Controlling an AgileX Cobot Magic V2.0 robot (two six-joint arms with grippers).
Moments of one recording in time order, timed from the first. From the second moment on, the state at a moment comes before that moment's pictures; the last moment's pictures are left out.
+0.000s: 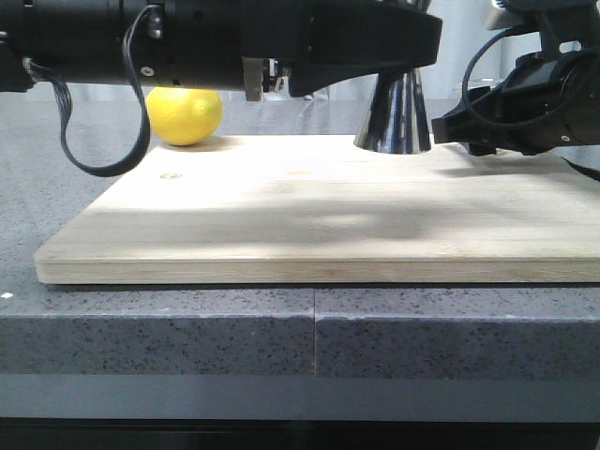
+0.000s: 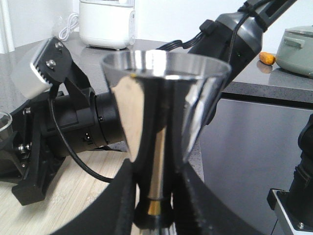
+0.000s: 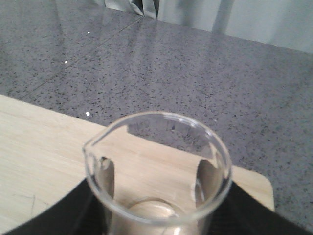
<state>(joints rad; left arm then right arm) -0.58 1.72 -0.92 1.20 -1.09 -0.83 0.18 1.72 -0.74 -0.02 -0.70 -0.13</state>
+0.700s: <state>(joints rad) -0.58 1.72 -0.92 1.20 -1.09 -0.83 0.18 1.72 -0.74 0.03 -0.66 -0.12</state>
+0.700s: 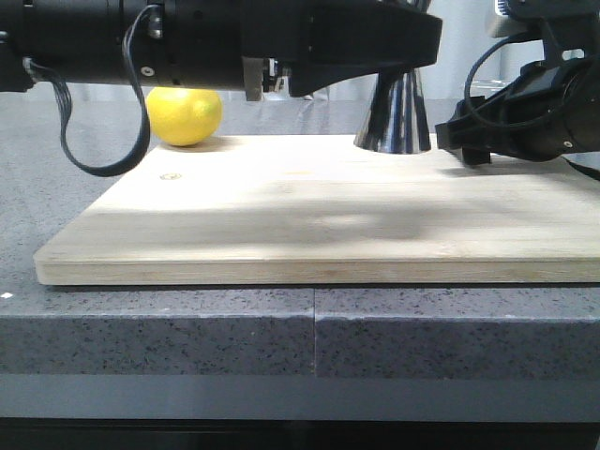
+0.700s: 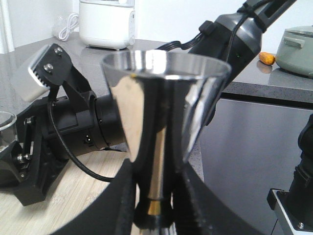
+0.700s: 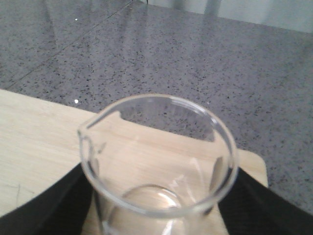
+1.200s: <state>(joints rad) -0.58 1.72 -0.92 1.20 -1.09 -0.83 0.18 1.63 -0.74 0.03 -0.65 -0.12</state>
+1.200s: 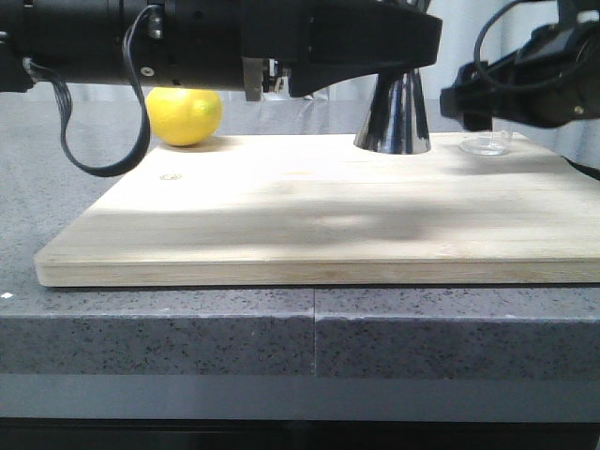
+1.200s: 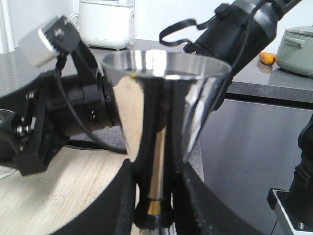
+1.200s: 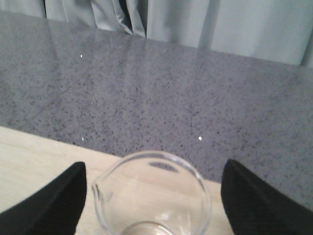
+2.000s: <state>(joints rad) -0.58 1.72 -0.92 1.09 -1.05 -0.73 0.18 1.21 -0.74 0.03 -0.60 -0.12</state>
